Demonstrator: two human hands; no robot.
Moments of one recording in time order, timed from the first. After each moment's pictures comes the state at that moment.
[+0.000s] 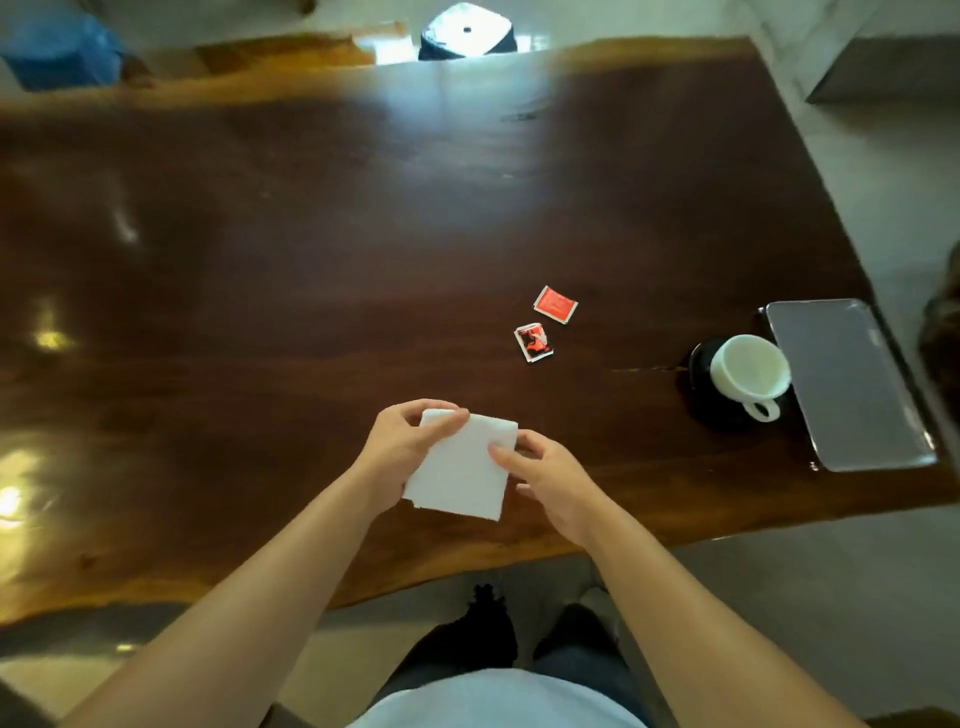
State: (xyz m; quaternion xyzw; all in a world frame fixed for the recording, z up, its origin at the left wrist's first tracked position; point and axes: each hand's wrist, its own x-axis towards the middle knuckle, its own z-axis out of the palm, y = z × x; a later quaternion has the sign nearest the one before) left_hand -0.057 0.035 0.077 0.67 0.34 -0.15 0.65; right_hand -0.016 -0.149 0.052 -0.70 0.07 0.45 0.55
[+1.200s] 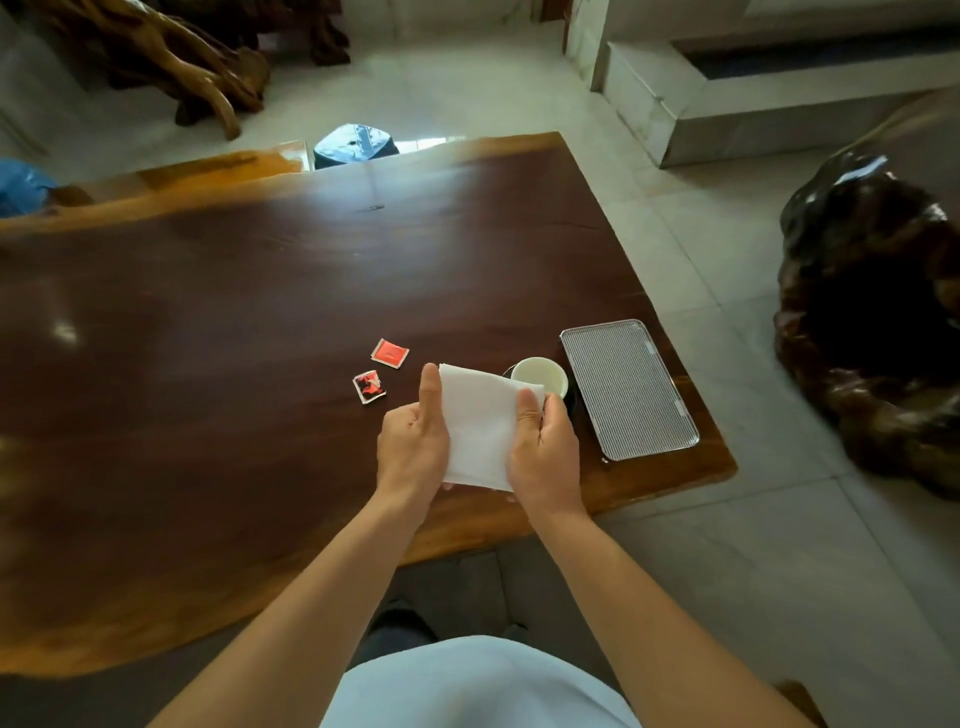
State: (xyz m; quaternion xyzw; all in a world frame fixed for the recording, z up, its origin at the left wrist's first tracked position) left_hand -0.016 -0.276 0.190 0.72 0.30 0.02 0.62; right_hand 0.005 -0.391 0.161 -0.79 0.07 0.04 0.61
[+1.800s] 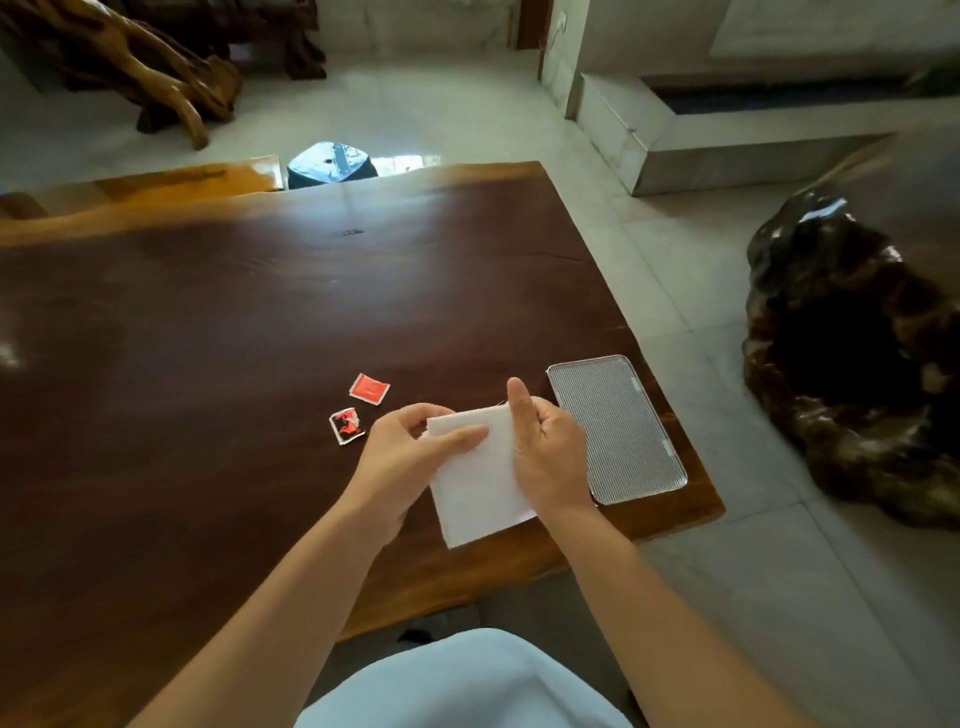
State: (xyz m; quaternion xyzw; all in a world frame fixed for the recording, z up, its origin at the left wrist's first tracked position) left_hand 0.033 -0.240 0.196 0.70 0.20 -0.09 0.68; right_hand 0.070 -0.384 0.175 -0.85 0.03 0.01 0.53
